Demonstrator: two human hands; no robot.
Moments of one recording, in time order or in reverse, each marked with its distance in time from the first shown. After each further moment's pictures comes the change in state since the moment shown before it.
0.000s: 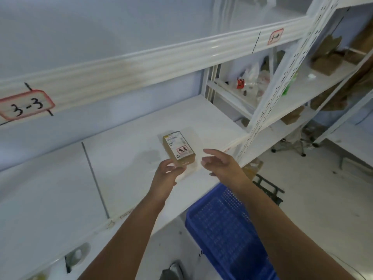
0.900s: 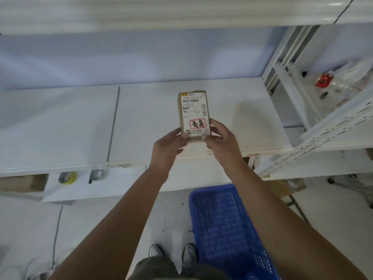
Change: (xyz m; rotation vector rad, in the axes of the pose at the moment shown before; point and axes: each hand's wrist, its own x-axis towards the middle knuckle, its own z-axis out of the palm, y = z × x) left_hand 0.024 -0.008 0.058 -0.264 0.449 0.058; right_hand 0.124 0.018 -0.009 -0.064 -0.275 -0.204
